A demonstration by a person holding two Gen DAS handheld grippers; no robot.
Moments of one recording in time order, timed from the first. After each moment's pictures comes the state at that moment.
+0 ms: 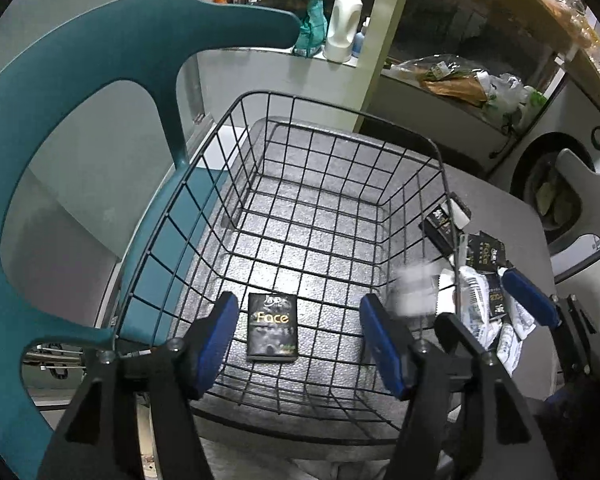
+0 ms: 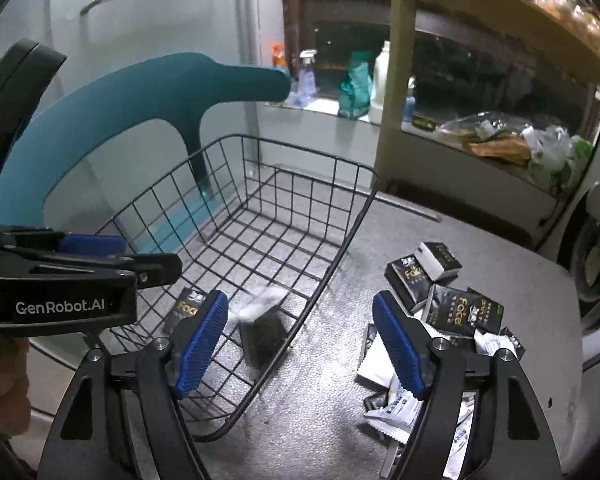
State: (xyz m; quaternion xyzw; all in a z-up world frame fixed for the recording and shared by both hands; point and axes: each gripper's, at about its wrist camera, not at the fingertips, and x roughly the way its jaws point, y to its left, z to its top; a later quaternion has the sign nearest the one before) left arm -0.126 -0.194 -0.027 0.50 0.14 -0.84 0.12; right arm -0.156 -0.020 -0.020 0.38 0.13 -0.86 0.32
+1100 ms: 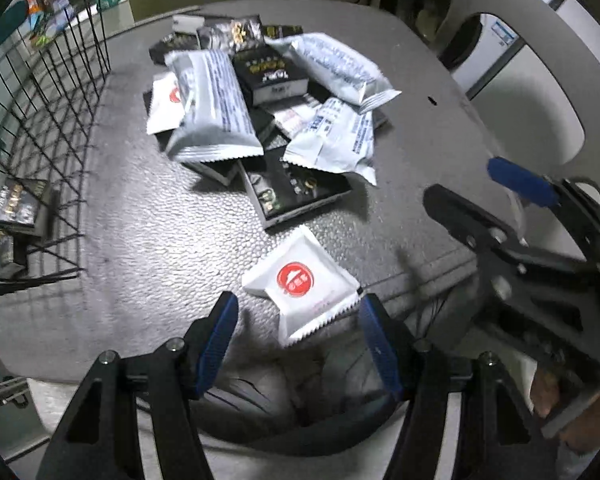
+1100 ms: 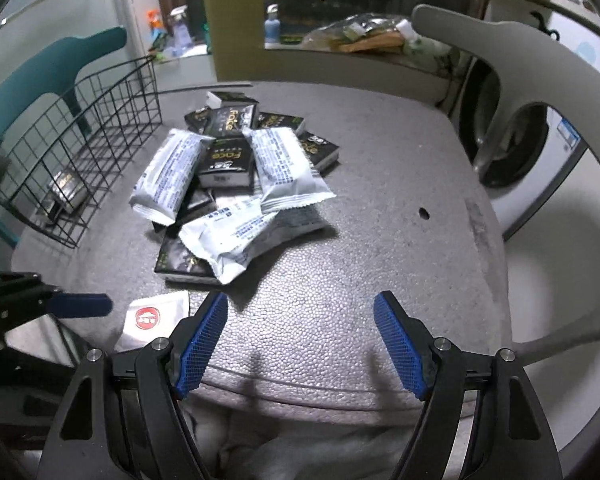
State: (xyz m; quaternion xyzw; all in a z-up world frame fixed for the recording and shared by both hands) left arm -0.097 0.056 -0.127 0.62 0.03 -0.78 -0.09; right arm -0.120 0.213 -0.081 0.47 0.10 -0.86 0.15
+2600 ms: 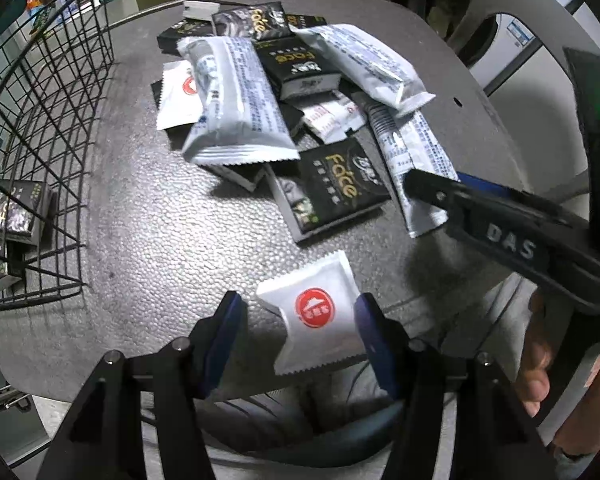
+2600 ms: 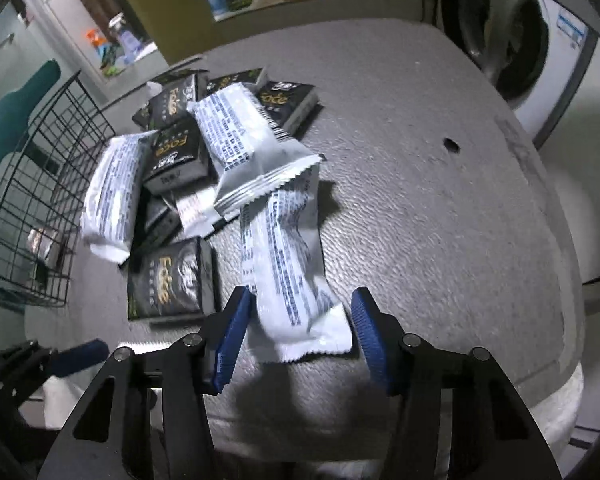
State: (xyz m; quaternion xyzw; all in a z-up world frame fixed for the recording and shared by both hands) left arm -0.093 0.038 -0.129 0.63 0.02 -0.77 -0.09; right arm -0.173 0.211 -0.133 0.55 -0.03 -0.83 0.11
